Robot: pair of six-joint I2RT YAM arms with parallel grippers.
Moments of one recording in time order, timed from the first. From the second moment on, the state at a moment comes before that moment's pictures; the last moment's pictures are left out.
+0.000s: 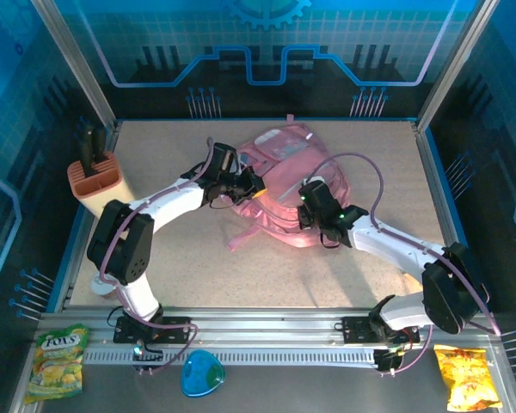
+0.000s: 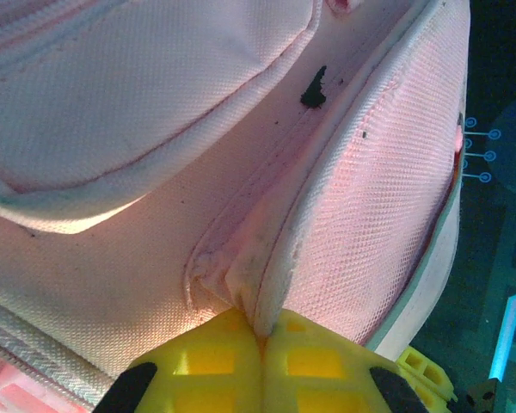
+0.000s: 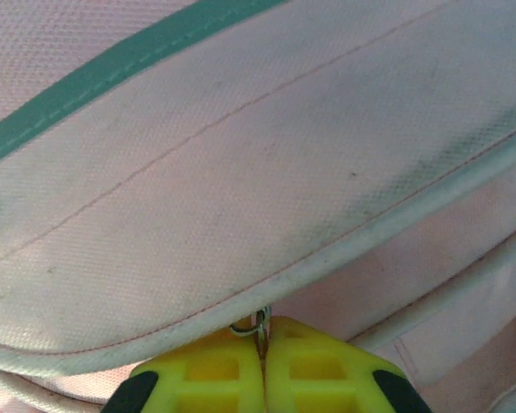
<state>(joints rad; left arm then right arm) -0.41 1.75 1.19 -0.17 0.53 -1.00 0.63 1.37 0.86 -0.37 0.31 0.34</state>
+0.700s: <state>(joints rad) -0.21 1.45 0.88 -0.16 0.37 -0.99 0.76 1.68 1.14 -0.24 0.08 0.22</state>
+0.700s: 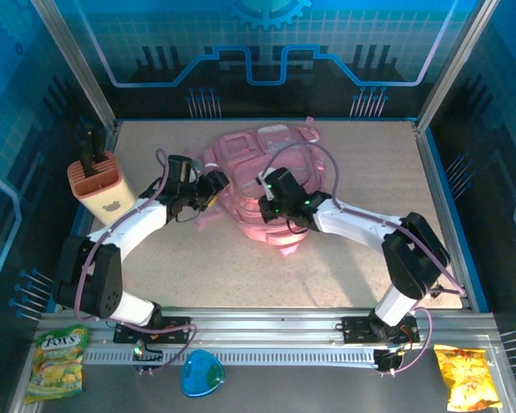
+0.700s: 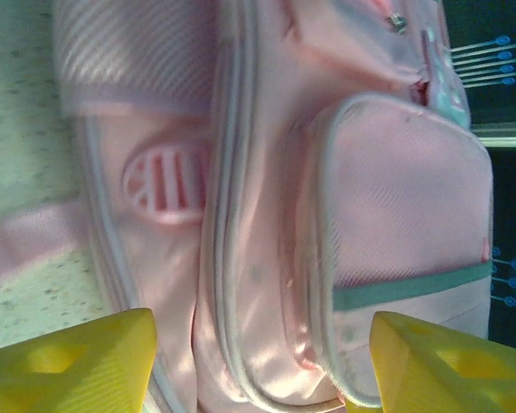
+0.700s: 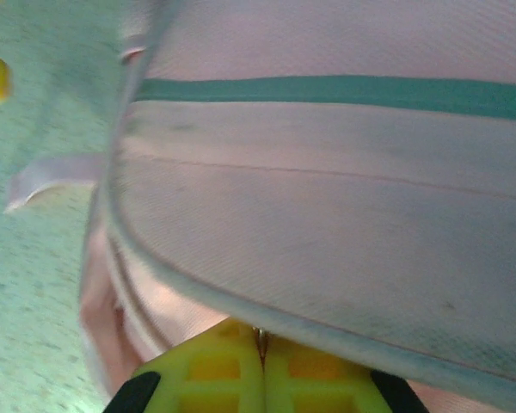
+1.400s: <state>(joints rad) -0.21 1.57 0.83 0.08 0.47 -1.18 0.80 1.76 1.20 -0.15 -0.03 0.33</state>
